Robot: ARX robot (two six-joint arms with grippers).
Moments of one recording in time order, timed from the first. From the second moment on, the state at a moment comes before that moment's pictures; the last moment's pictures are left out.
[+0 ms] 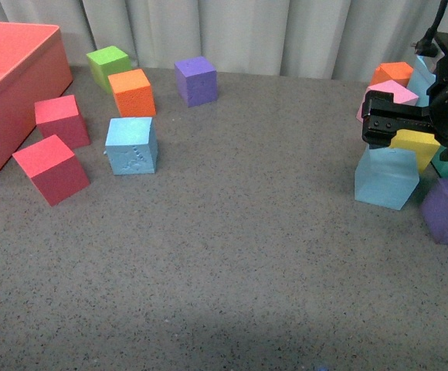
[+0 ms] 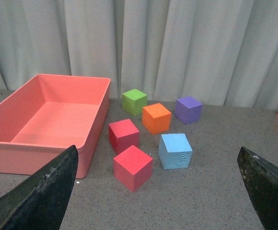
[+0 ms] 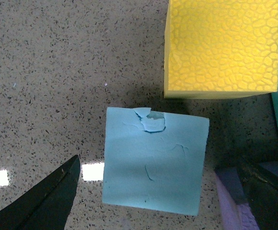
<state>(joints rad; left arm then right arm) 0.00 0.00 0.02 0.00 0.00 0.00 0.13 2.08 1.21 -0.17 0.08 0.29</state>
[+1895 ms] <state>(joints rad) 0.00 0.00 0.02 0.00 0.00 0.00 0.41 2.32 1.54 -0.30 0.02 0.27</state>
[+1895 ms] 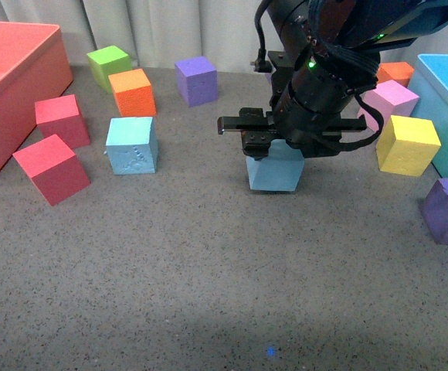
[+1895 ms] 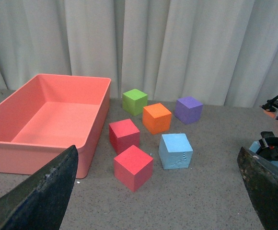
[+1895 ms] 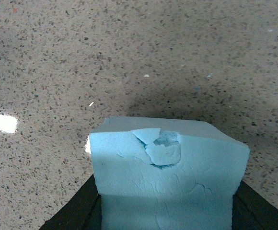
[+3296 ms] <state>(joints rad) 0.00 0.00 0.02 0.00 0.00 0.00 0.27 1.79 0.58 1.24 0.28 0.01</state>
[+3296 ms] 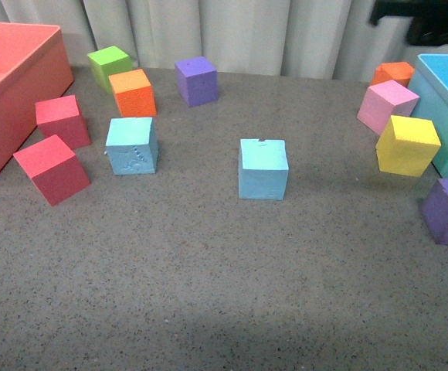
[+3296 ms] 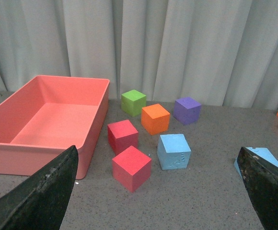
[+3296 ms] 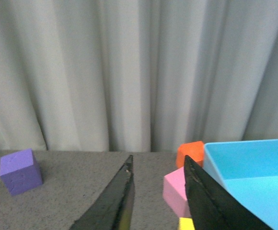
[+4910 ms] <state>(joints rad) 0.00 0.00 0.02 0.00 0.00 0.00 0.00 0.42 0.00 0.42 0.00 0.00</state>
